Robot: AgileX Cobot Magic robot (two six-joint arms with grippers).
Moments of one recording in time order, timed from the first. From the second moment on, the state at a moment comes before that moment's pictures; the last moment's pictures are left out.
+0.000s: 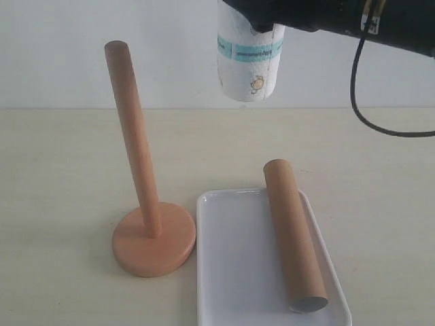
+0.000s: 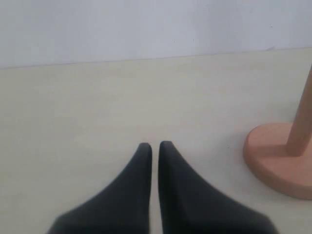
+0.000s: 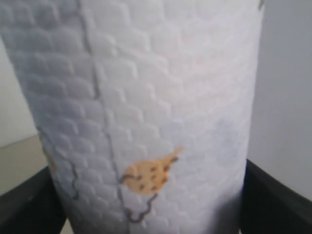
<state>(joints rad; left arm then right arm) -0.03 0.00 0.00 -0.06 0.32 0.09 0.36 1.52 -1.09 -0.93 -0.57 0.88</state>
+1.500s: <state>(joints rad) -0.03 0.00 0.00 -0.06 0.32 0.09 0.36 1.34 -1.24 -1.03 -0.95 1.36</state>
